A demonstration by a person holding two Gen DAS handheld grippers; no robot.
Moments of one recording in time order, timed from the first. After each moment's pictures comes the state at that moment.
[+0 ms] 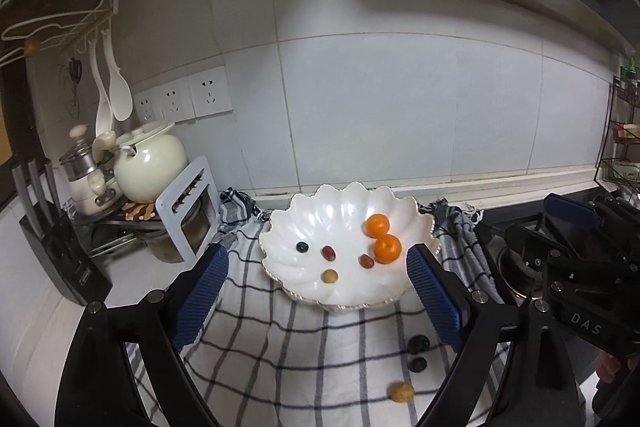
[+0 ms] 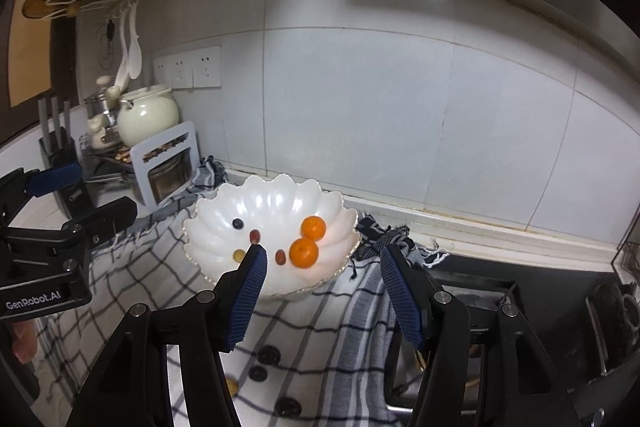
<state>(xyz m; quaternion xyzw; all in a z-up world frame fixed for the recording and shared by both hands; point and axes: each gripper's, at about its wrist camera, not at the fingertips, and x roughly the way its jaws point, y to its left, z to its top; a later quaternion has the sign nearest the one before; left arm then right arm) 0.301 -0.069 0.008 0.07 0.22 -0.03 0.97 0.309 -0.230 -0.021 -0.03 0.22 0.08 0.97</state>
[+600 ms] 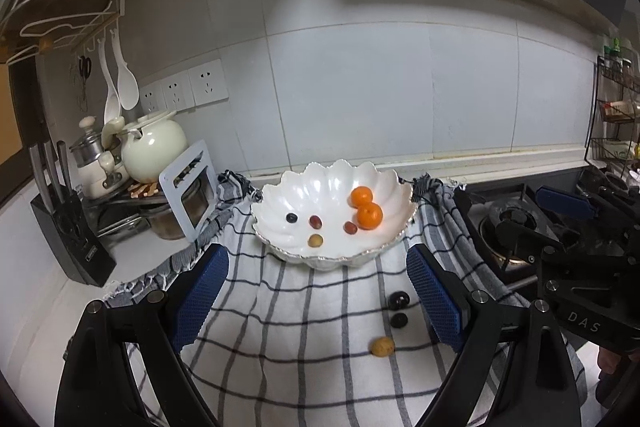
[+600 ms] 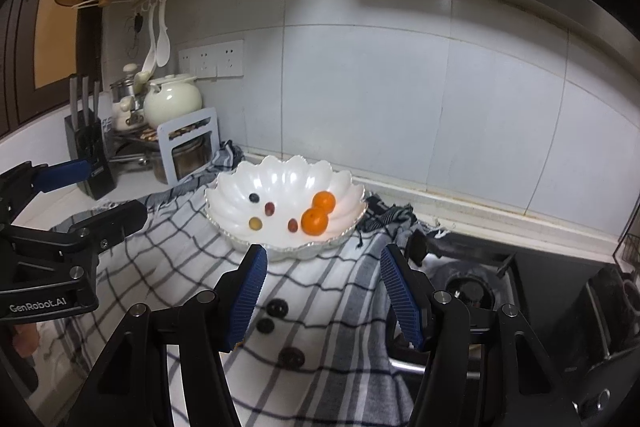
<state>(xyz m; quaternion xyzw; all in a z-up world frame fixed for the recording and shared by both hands) 0.243 -0.088 -0.020 0.08 0.22 -0.03 0.97 0.251 -0.239 -0.049 -0.04 0.21 0.10 0.97</state>
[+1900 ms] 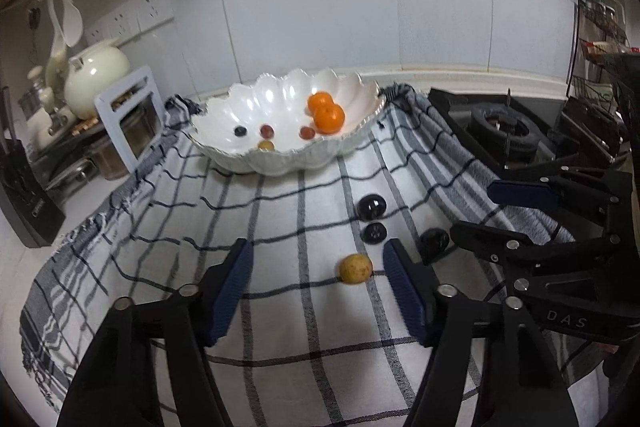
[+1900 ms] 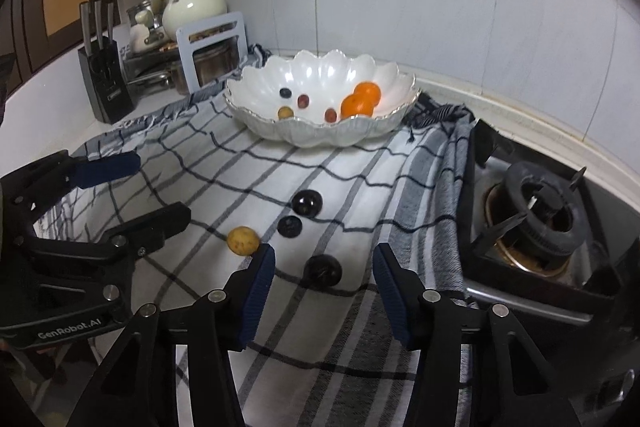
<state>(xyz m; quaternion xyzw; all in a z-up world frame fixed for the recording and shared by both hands) 0.263 -0.101 -0.130 0.10 0.32 -0.09 0.94 0.277 -0.226 -0.150 -0.04 0.34 0.17 0.92</state>
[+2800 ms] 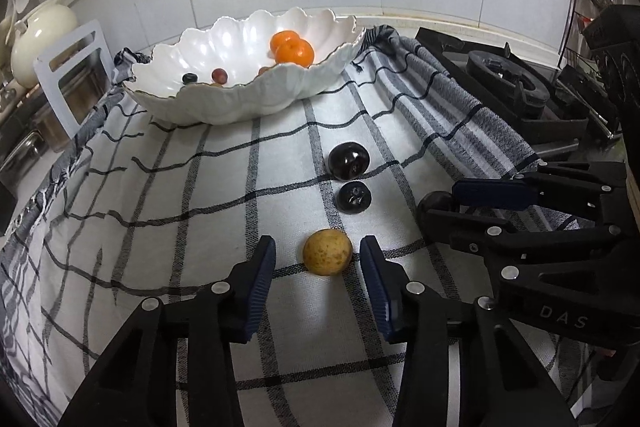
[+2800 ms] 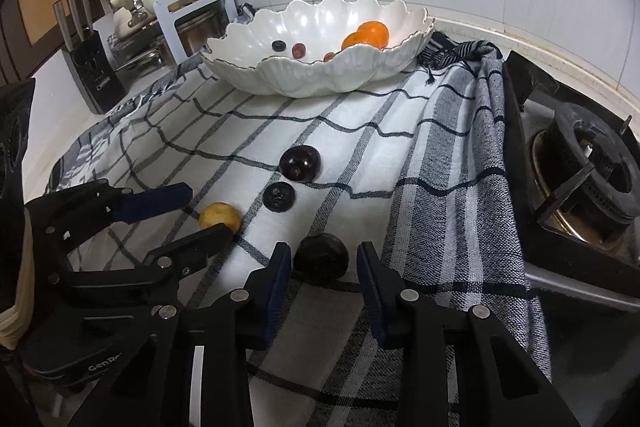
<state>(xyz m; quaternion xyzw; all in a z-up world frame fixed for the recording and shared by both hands) 0.308 -0.118 -0.184 0.09 0.39 -0.13 0.91 0.321 -0.226 -0.197 0.00 0.41 0.19 0.89</state>
